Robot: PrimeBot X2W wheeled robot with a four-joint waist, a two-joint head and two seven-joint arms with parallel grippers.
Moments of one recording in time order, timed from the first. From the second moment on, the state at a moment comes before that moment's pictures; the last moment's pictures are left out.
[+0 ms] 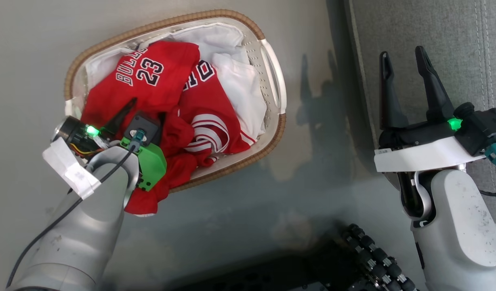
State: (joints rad) left arm -0.85 0.16 -0.49 1.10 0.06 -0.08 -0.26; right arm -0.42 -0.05 0.06 0.03 0.26 0.13 -0.26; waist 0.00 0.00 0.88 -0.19
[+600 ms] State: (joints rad) left arm -0.87 0.18 -0.48 1.04 0.01 0.00 -0.26; right arm -0.43 -0.05 0.08 0.05 0.28 0.13 -0.26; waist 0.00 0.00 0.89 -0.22
